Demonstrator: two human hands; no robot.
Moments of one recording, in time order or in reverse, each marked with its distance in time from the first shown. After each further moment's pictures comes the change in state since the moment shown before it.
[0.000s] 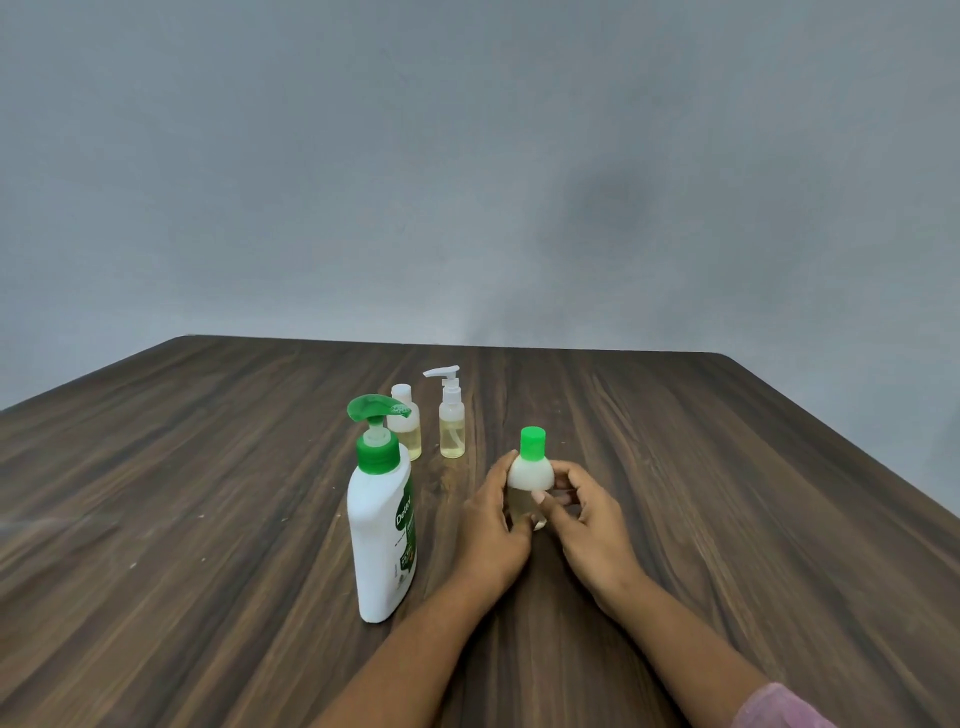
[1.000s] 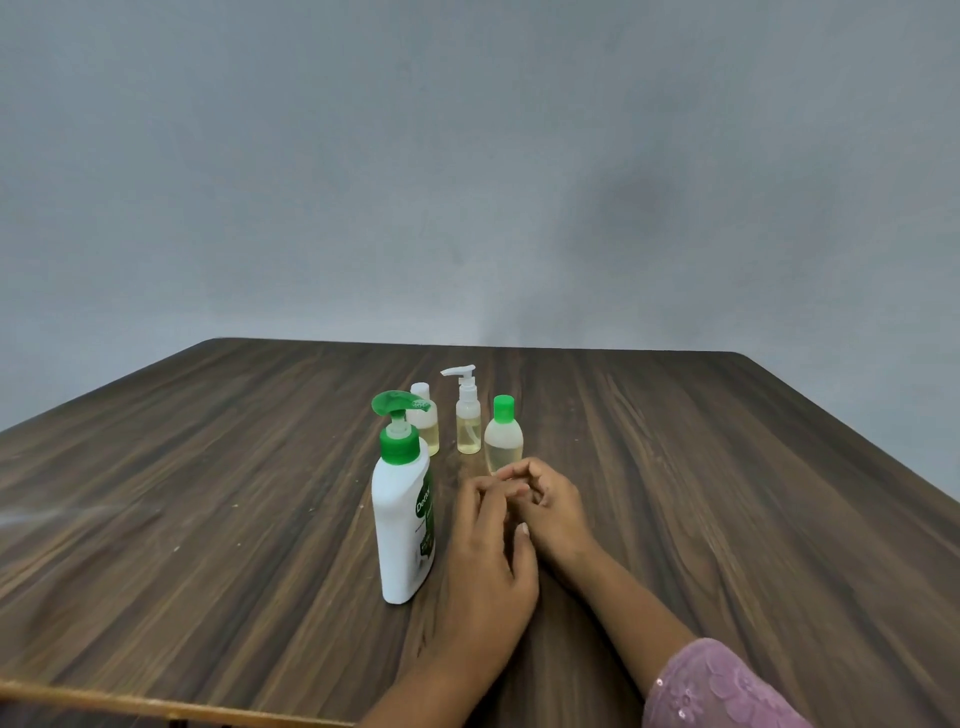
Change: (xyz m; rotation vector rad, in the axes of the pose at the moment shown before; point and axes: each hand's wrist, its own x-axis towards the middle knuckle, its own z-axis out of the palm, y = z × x) left_hand -0.058 0.028 -0.026 0.258 0.251 0.370; right_hand 0.004 -0.024 0.038 0.166 -0.147 0.099
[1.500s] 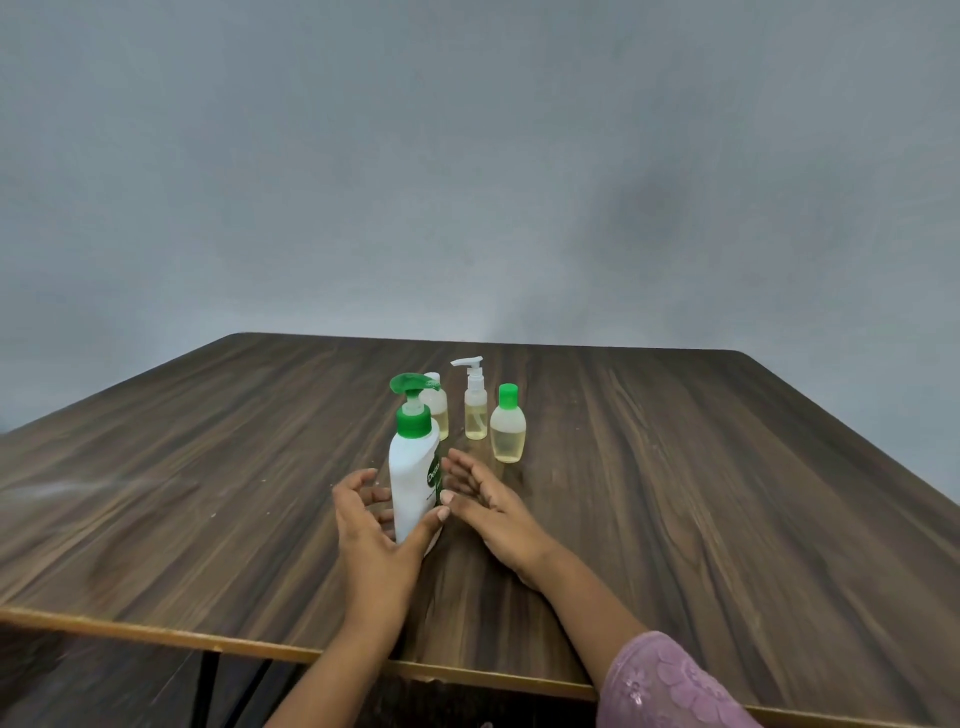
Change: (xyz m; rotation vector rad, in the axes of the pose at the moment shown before) left_hand -0.013 -0.023 -0.069 -0.088 0.262 -0.447; right_hand -0.030 -0.016 0.040 0.138 -0.371 0.049
